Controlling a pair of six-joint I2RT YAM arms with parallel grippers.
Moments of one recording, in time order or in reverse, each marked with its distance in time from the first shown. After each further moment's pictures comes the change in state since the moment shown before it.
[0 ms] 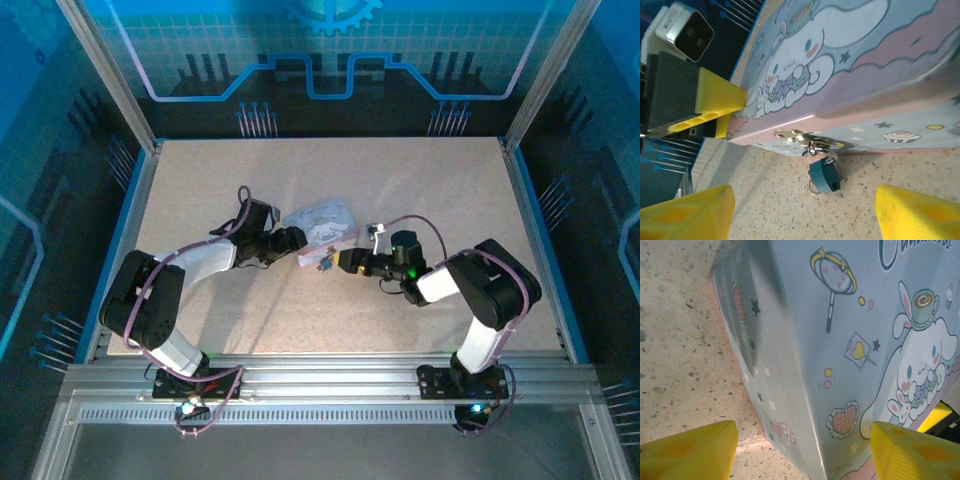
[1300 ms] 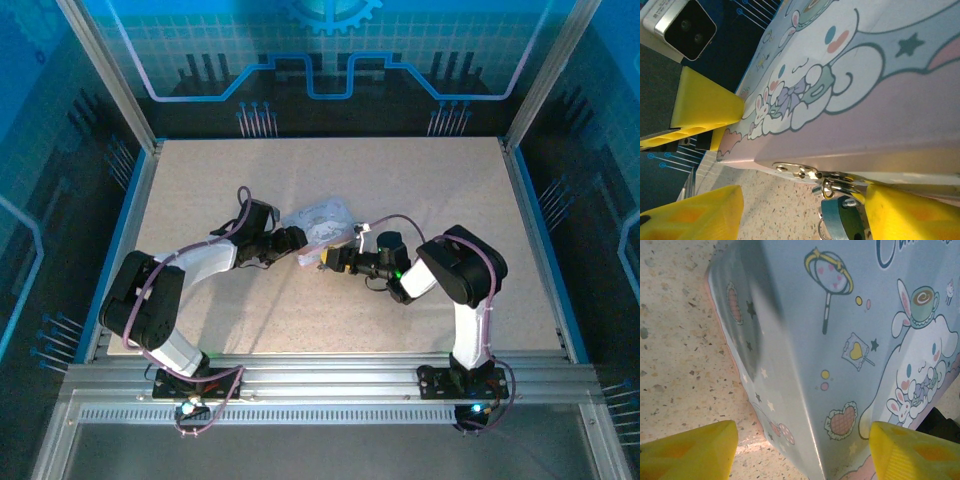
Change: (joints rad) left arm -0.008 -0.003 -0.001 0.001 -0.015 -0.026; right arm 0.056 0.223 0.094 0.225 -0.003 0.031
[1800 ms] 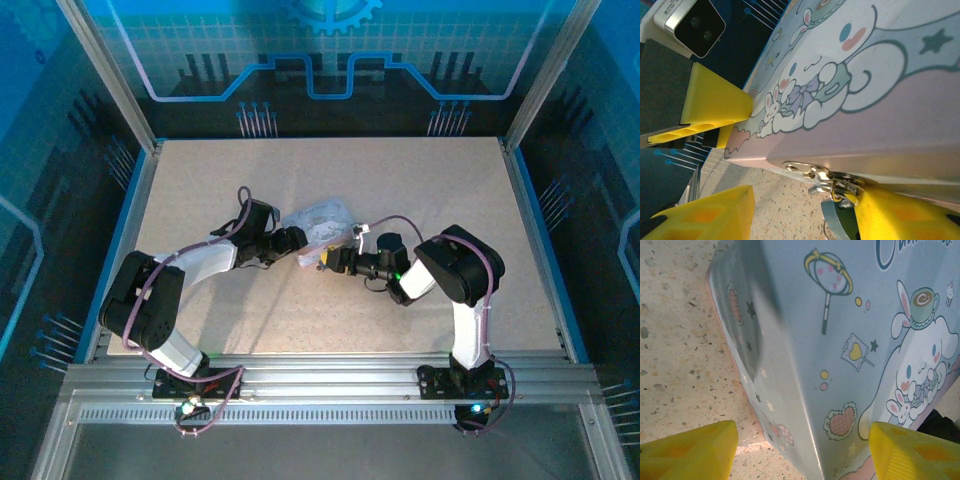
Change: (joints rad) left arm -0.003 -0.002 0.000 -0.002 -0.007 0.000; right arm 0.006 0.010 -0.008 0.039 -0.014 0.007
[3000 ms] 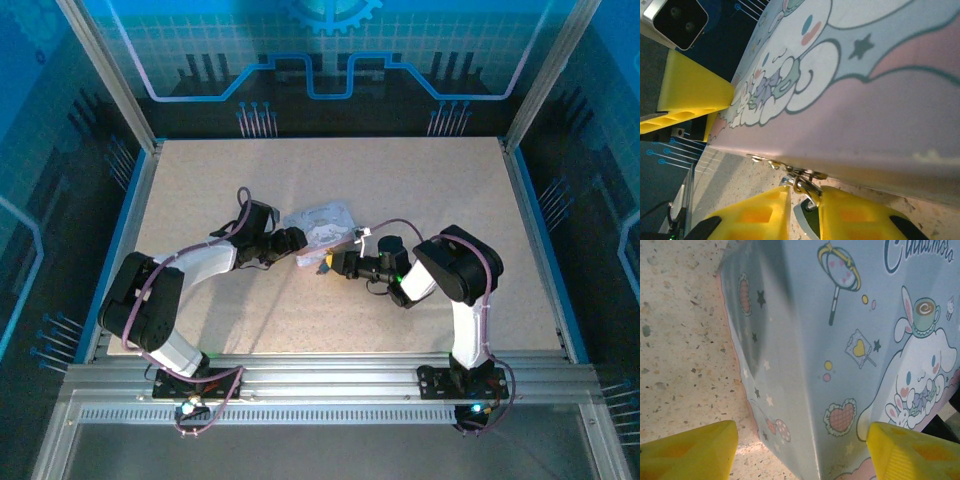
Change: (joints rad) left arm -0.002 -0.008 -0.012 0.009 -0.001 -0.001; right arm -0.001 0.016 -0.020 0.008 0.010 0.003
